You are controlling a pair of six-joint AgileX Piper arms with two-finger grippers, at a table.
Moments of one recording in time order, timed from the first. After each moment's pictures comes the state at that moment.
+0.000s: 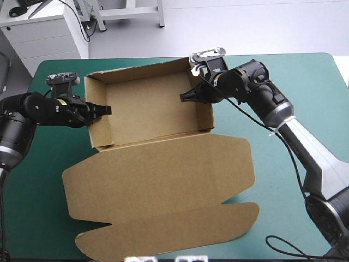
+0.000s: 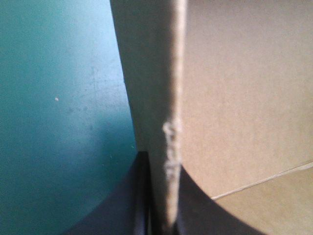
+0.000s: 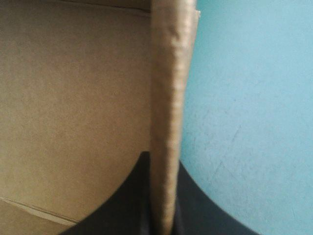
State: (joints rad) left arm -0.06 1.35 -1.33 -0.31 0.98 0.05; right arm 0.53 1.72 -1.80 0.04 0.96 0.10
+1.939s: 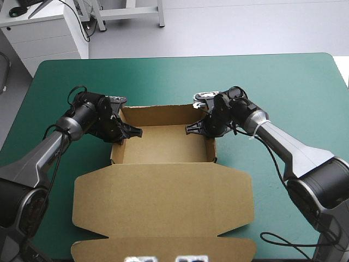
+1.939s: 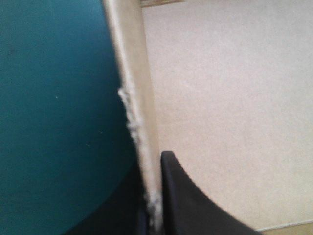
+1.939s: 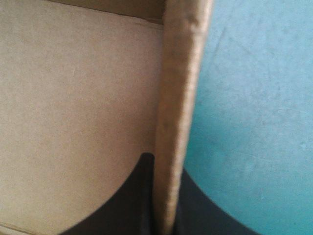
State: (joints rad) left arm -0.30 1.73 -1.35 -0.03 1.04 -0.15; right arm 0.53 1.87 -1.55 0.07 0.97 0.22
